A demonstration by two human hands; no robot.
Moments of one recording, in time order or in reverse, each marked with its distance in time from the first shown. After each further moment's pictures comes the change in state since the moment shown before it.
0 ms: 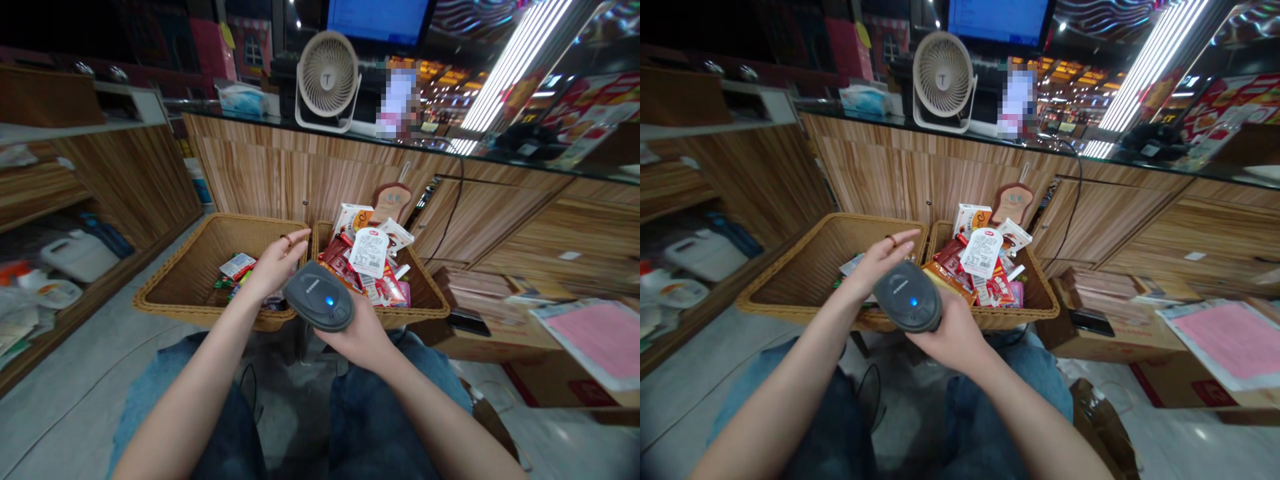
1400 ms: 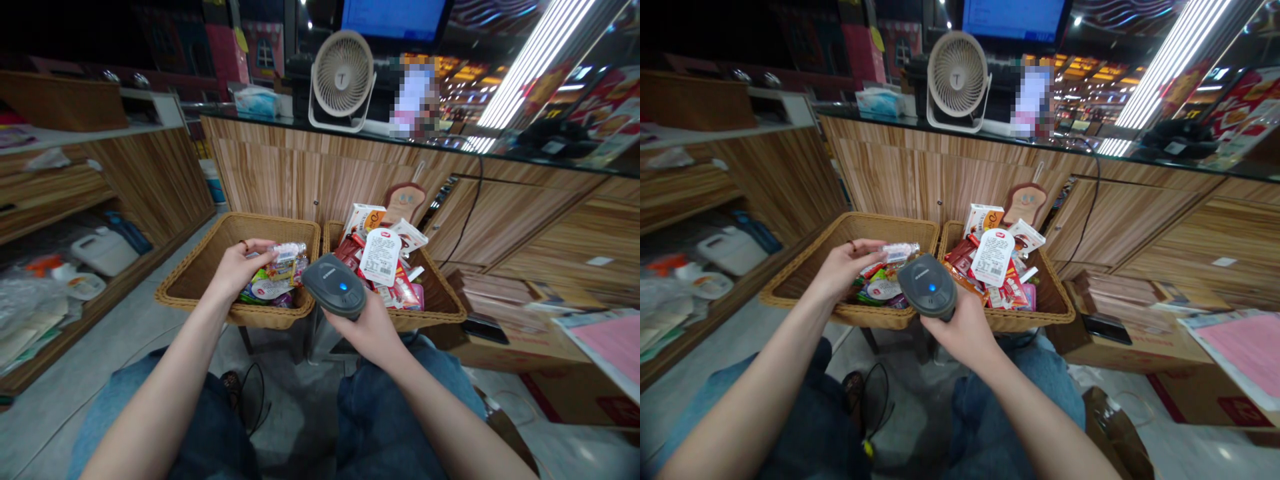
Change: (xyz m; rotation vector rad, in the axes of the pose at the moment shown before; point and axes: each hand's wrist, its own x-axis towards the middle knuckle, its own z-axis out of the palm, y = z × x) left_hand -0.021 -0.049 -0.074 -0.206 0.170 -0.299; right_hand 0.004 0.009 0.006 0.006 0.062 0.089
